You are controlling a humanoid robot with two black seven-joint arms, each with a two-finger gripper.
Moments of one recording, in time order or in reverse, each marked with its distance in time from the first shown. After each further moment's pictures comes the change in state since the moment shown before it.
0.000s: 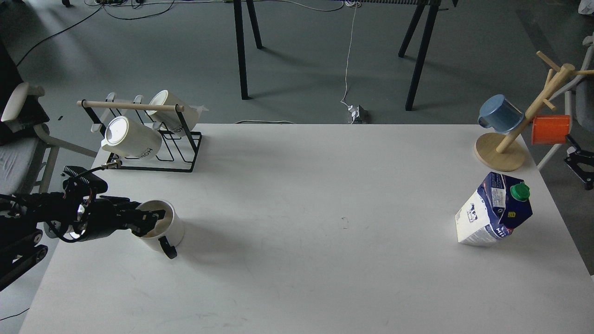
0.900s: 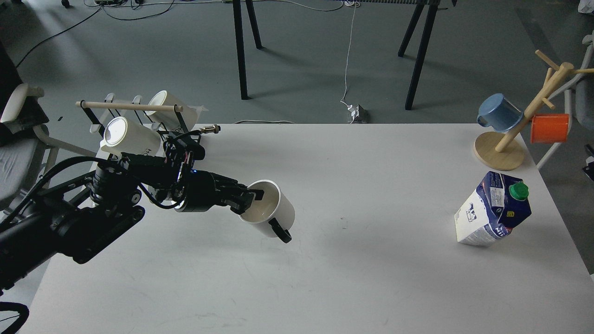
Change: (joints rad) left arm -0.145 -0.395 -0.120 -0.100 0.067 -0.290 0.000; right arm -0.017 -0.003 0.009 -0.086 0.007 0.000 0.002
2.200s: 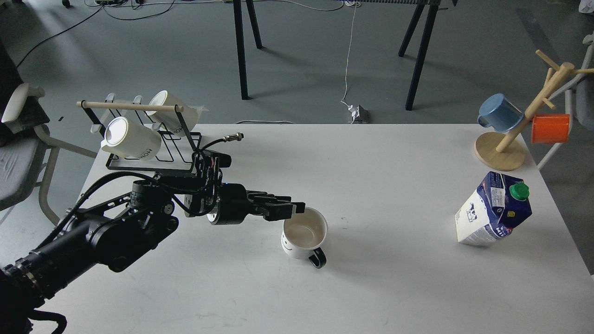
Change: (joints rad) left arm 0.038 -0.014 -0.041 -0.040 -0.355 -0.019 0.000; right arm -0.059 -0.055 0.007 0.062 0.184 0.000 -0.002
